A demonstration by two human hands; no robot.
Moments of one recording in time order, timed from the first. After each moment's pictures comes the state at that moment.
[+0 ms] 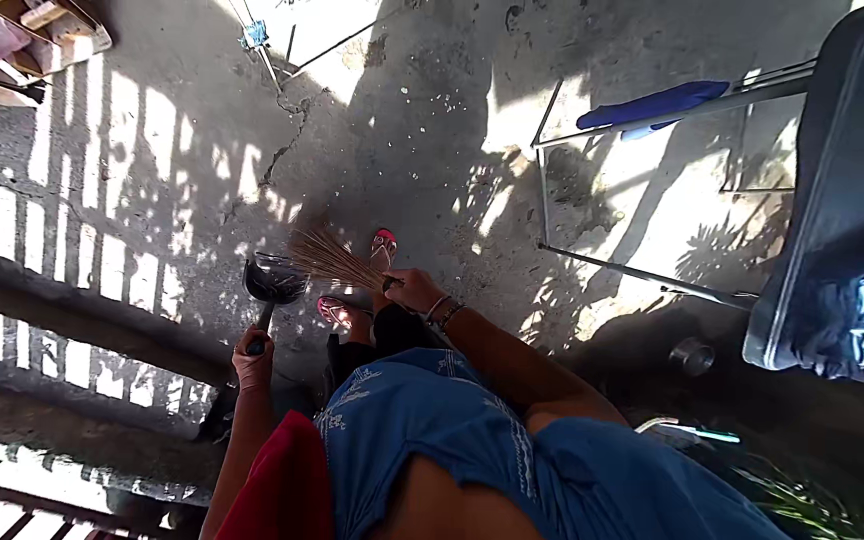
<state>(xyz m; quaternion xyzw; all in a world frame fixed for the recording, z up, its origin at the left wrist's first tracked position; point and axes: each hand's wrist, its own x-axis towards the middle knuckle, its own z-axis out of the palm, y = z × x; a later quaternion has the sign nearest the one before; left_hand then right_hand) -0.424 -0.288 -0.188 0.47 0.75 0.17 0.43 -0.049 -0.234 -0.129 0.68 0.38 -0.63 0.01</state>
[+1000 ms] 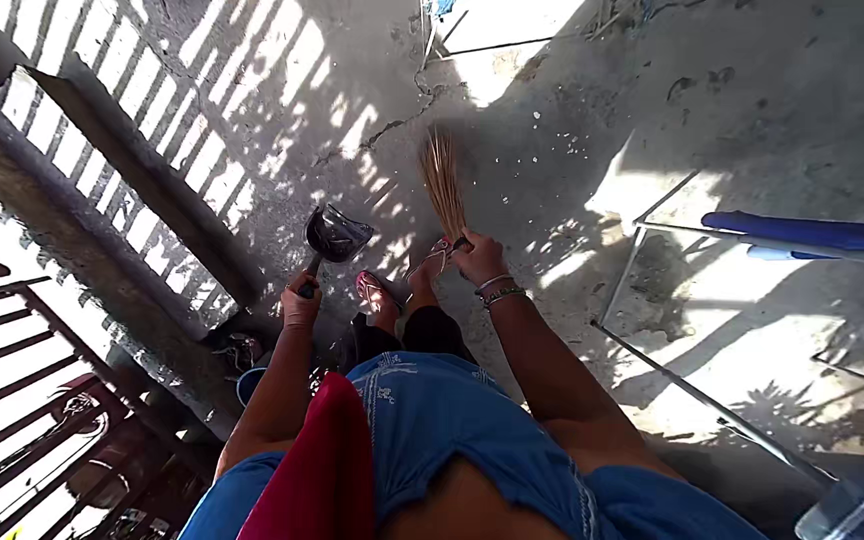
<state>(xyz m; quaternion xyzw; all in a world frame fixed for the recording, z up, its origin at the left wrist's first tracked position) -0.430 -0.302 -0.169 0.39 0.83 0.11 0.38 -0.082 -0.174 -0.146 0.71 0.52 -0.48 0.06</state>
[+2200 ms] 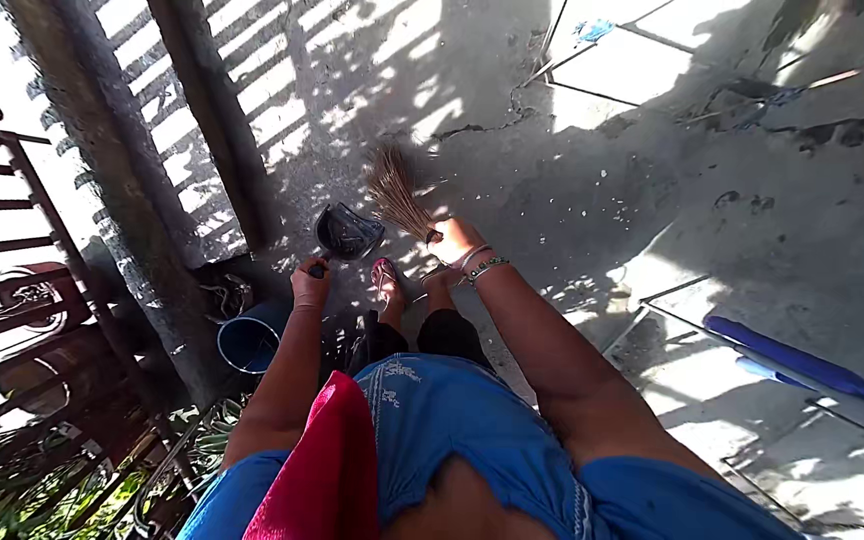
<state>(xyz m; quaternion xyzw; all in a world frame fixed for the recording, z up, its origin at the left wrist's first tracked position) -0.493 -0.364 -0.164 0.21 0.89 0.14 0.39 -0.269 -0.146 -0.156 0.49 0.72 -0.44 0.23</state>
